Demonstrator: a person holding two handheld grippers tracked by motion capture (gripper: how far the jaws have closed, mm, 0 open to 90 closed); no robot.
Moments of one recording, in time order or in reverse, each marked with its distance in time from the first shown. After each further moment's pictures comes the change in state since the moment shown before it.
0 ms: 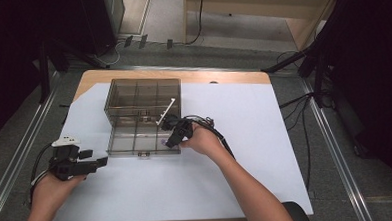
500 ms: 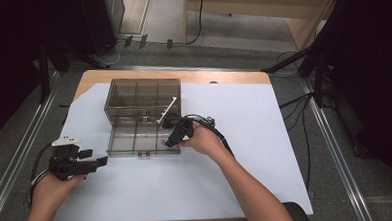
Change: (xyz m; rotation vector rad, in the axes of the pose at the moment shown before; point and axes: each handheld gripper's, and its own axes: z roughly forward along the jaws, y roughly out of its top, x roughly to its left) left arm 0.000 0.001 0.000 -0.003 -0.004 0.000; right arm -0.001 0.000 -0.006 -0.023 0.004 0.015
